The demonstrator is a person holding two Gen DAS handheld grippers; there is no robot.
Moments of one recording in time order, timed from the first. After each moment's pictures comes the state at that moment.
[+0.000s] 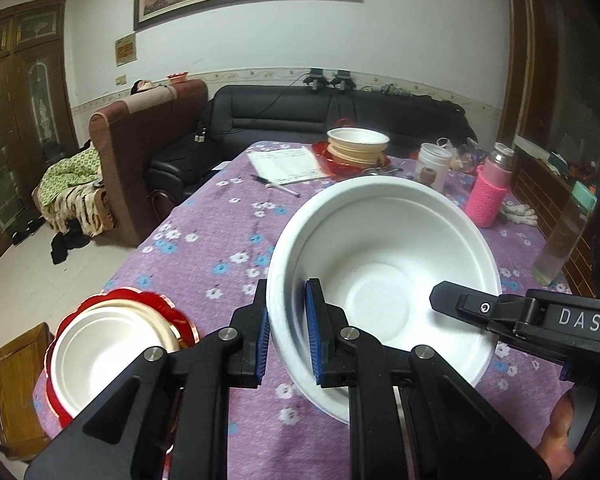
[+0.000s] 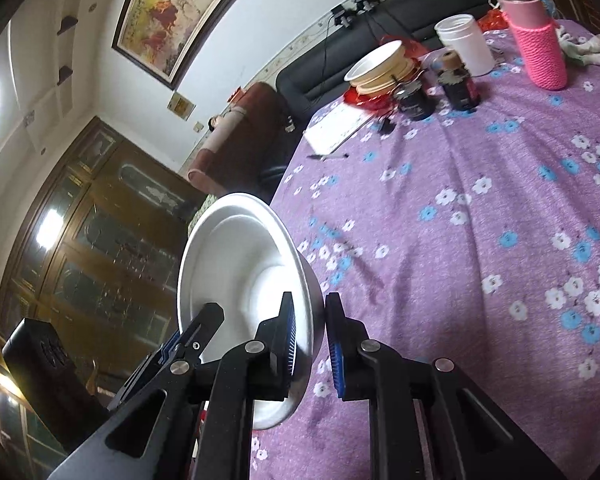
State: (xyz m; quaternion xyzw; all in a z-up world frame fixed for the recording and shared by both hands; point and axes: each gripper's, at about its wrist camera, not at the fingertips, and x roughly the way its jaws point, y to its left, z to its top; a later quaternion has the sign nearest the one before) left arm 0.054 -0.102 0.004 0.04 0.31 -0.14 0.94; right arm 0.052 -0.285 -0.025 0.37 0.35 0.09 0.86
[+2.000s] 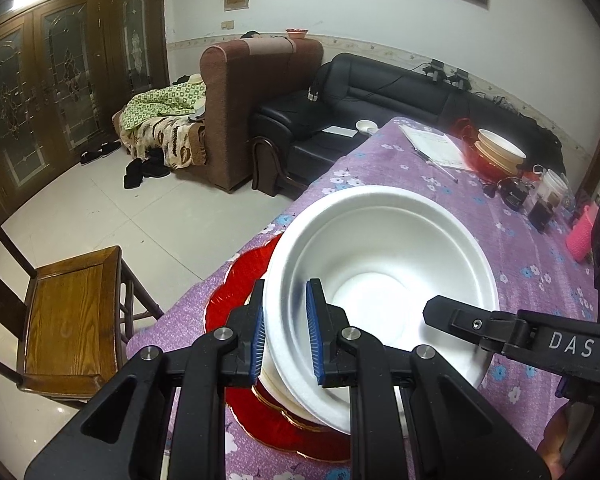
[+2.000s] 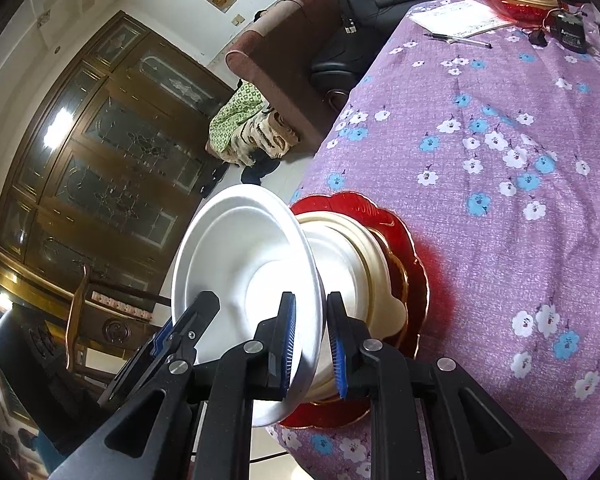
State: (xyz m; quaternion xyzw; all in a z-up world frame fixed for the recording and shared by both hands) left arm 0.085 0.068 -0.040 -0.04 0.37 0.02 0.93; right arm 0.129 -0.070 -0.060 0.28 0.47 0.19 0.81
